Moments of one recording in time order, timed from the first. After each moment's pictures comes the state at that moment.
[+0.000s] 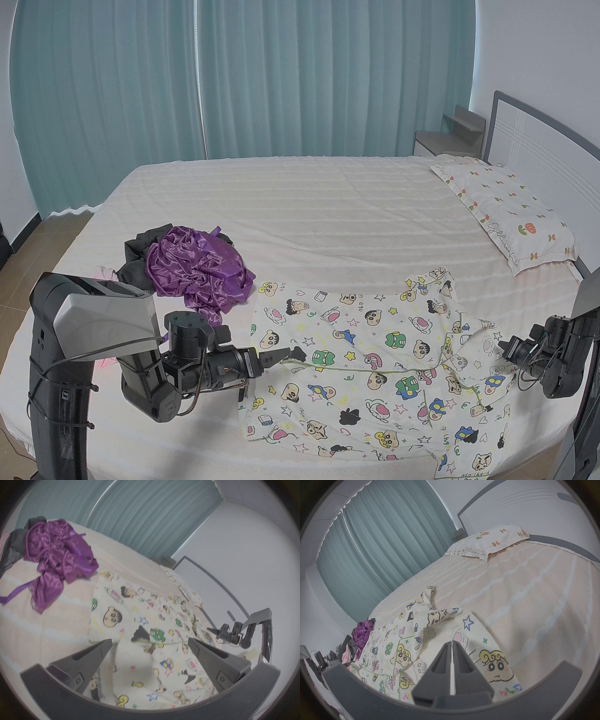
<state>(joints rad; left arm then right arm) -0.39 2.40 -0.63 -1.29 -0.37 -0.48 -0.34 2.44 -0.35 -1.55 0.34 0.33</state>
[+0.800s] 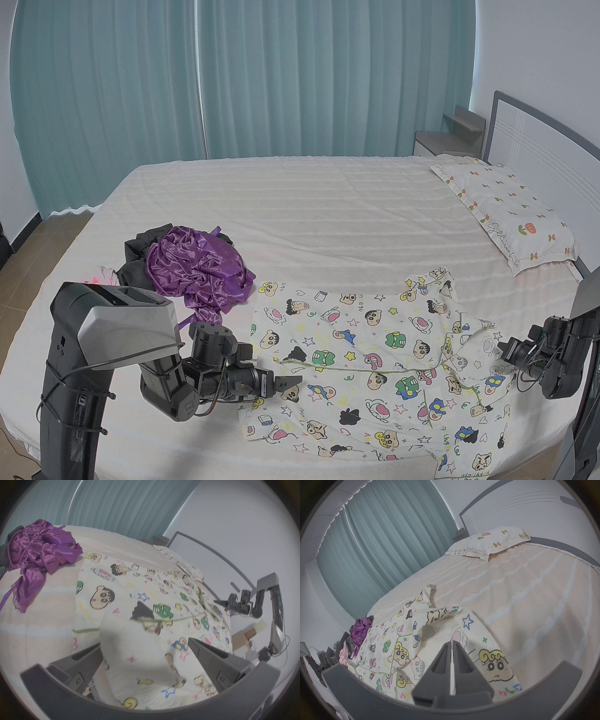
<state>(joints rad) -0.43 2.47 -0.77 -1.11 -0.38 -0.31 -0.33 2.44 -0.35 -1.55 0.32 0.30</state>
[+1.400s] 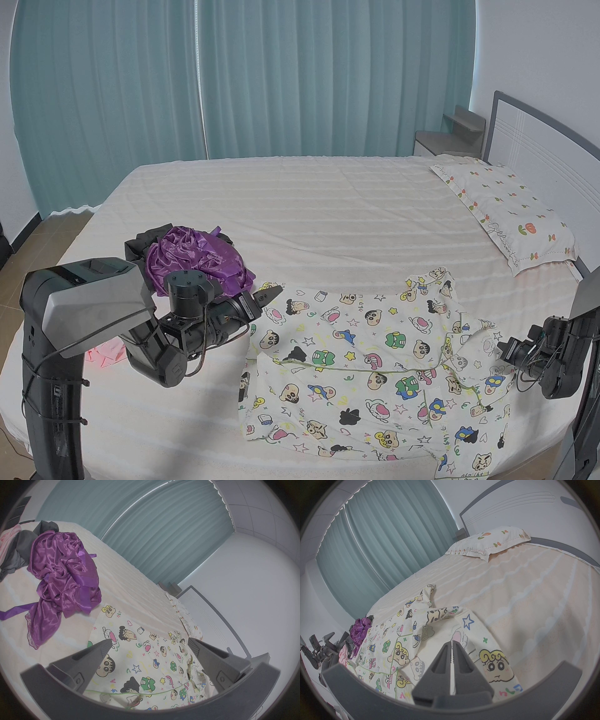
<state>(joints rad) -0.34 2.36 -0.87 -1.22 -0.24 -0.71 -0.33 2.45 -0.35 -1.55 0.32 0.30</state>
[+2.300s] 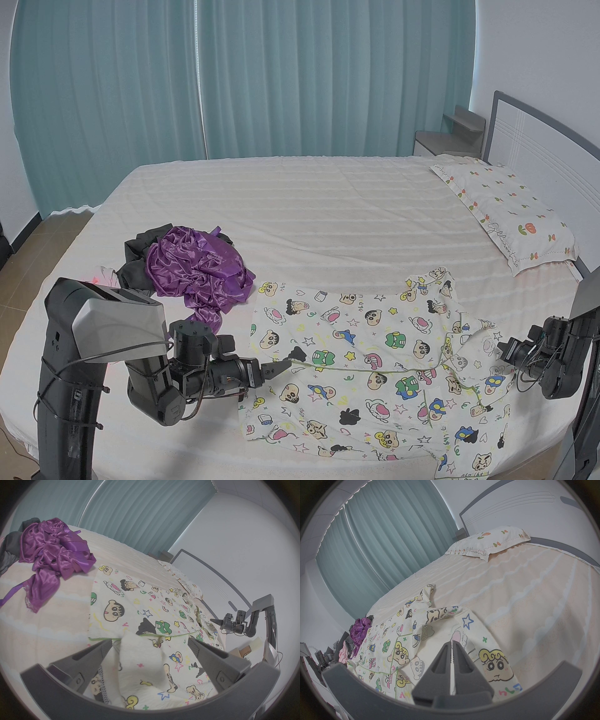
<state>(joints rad) -0.39 2.48 -0.66 -1.34 -0.39 -0.41 -0.33 2.45 -0.35 -1.55 0.32 0.30</state>
